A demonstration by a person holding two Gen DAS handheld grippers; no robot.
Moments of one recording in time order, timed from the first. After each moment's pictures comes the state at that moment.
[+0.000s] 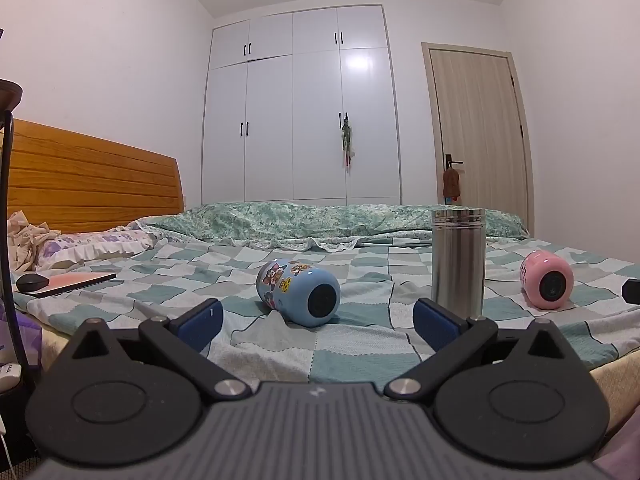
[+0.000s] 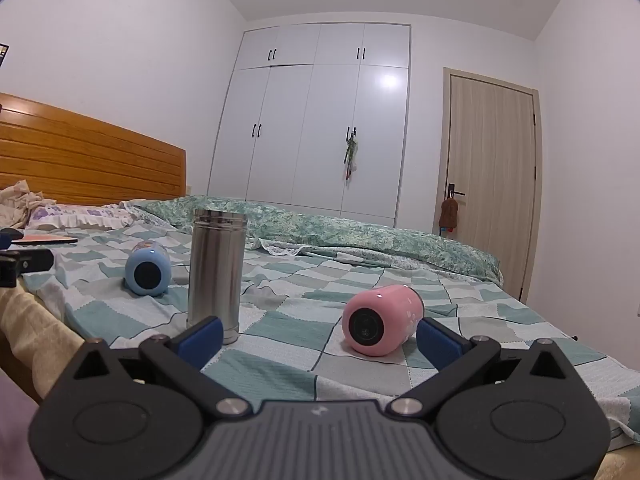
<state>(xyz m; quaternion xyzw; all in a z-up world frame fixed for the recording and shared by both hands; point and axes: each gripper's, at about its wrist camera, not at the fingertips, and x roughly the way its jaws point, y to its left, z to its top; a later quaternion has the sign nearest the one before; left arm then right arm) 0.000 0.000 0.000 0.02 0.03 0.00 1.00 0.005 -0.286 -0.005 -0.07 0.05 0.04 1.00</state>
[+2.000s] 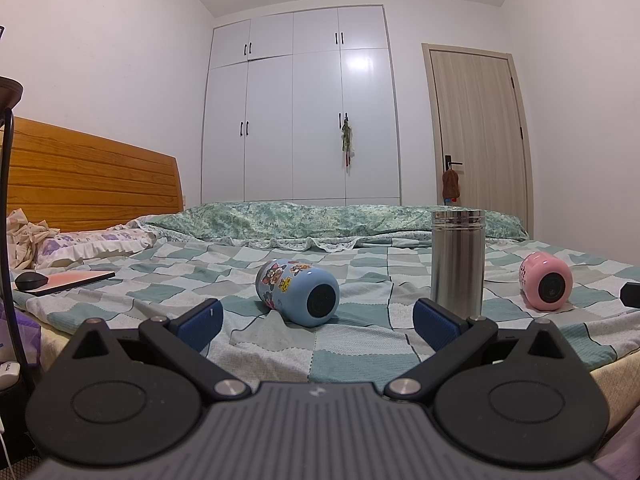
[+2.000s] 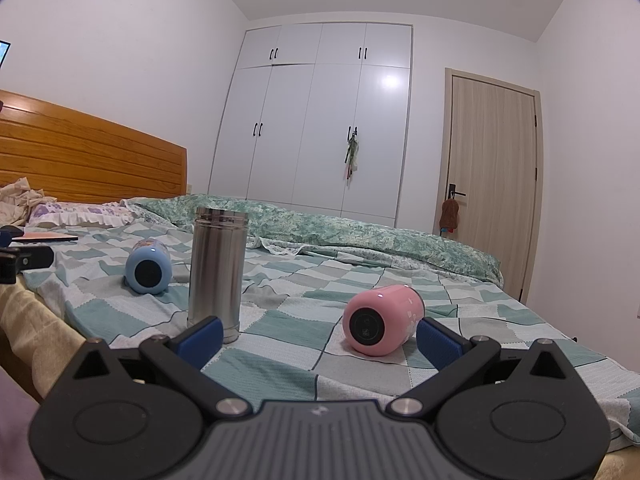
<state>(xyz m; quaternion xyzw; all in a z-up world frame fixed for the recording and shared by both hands) 0.000 0.000 0.000 0.02 0.03 0.00 1.00 0.005 -0.285 -0.005 -0.07 0.05 0.04 1.00</state>
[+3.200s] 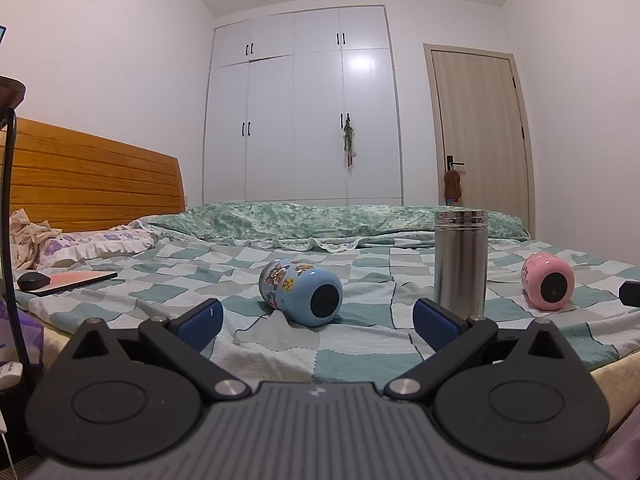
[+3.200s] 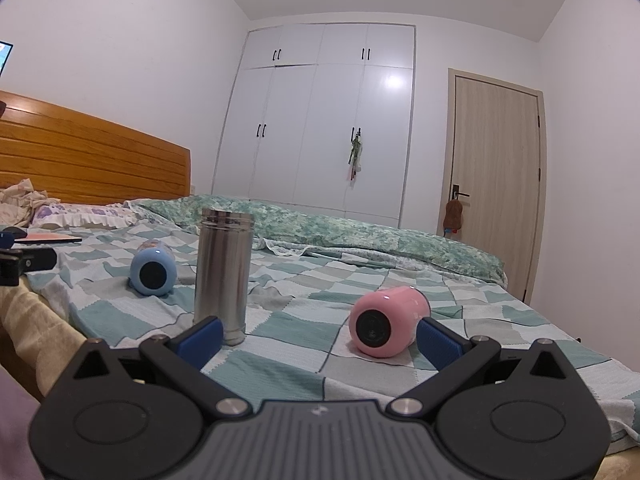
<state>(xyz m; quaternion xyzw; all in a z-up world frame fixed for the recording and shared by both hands) -0.001 0.002 0.000 0.02 0.03 0.00 1.00 0.002 -0.281 -0.004 -0.06 0.05 0.05 1.00</state>
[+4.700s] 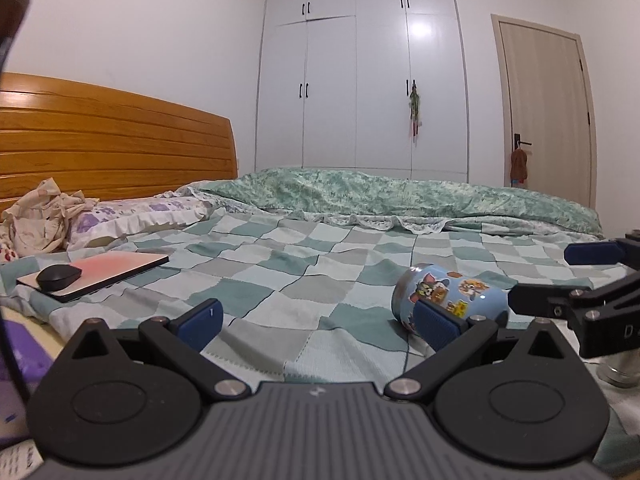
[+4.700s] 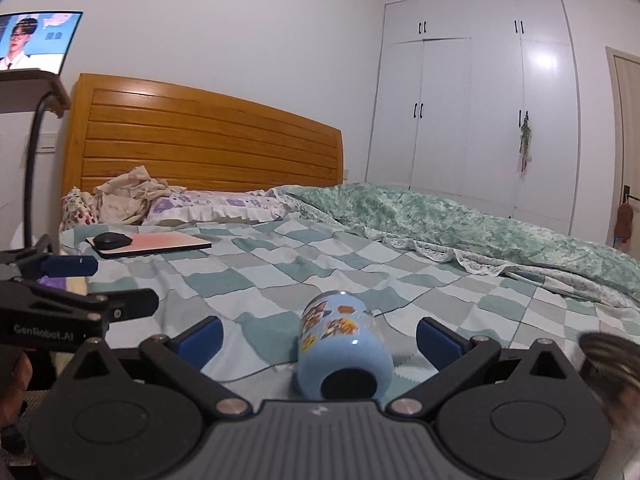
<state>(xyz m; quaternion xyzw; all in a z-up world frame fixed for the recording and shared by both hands) 0.130 0.131 0.025 -0.01 0.09 0.07 0.99 0.223 -0.060 0.035 -0.09 0.10 0.28 0.95</state>
